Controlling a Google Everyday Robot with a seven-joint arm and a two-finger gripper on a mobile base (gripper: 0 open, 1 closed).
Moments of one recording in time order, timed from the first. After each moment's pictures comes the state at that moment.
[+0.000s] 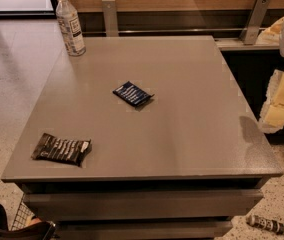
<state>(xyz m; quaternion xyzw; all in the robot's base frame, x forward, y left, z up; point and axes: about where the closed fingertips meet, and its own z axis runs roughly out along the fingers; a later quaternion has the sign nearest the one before) 0.438 -0.214 0.984 -0.60 0.78 -0.04 0.17</state>
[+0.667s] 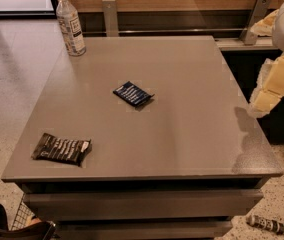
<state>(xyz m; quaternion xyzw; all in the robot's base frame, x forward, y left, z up) 0.470 -0.210 0.983 -0.60 0.77 -0.02 0.21</state>
